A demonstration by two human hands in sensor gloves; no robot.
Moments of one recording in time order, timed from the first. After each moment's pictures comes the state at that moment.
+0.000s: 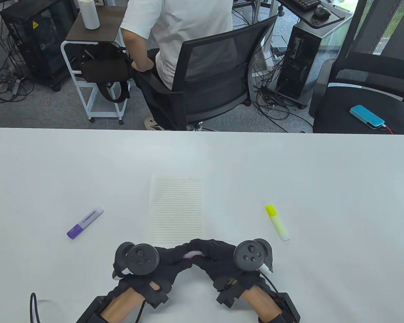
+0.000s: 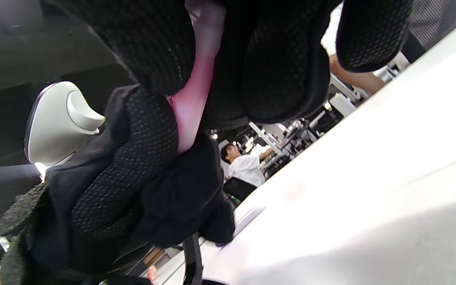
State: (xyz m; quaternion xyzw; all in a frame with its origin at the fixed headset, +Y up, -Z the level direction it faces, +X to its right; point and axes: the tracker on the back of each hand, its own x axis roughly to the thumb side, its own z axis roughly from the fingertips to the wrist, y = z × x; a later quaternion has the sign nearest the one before) left_hand -0.155 -0.742 -0.263 0.01 -0.30 0.34 0.89; right_hand 0.079 -0.744 -0.273 0.34 -0.04 0.83 0.44
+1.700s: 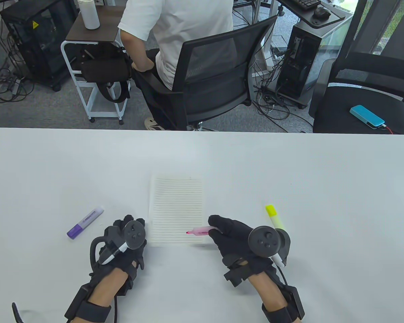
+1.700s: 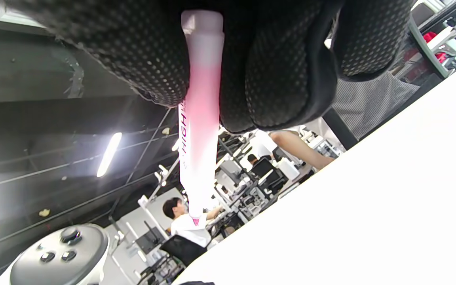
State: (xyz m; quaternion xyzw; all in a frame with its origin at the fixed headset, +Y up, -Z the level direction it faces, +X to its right) left_hand -0.222 -0.776 -0.310 -0.11 -0.04 0.07 0.99; right_hand 0.107 -0.704 -0.301 0.20 -0.11 0.88 0.42
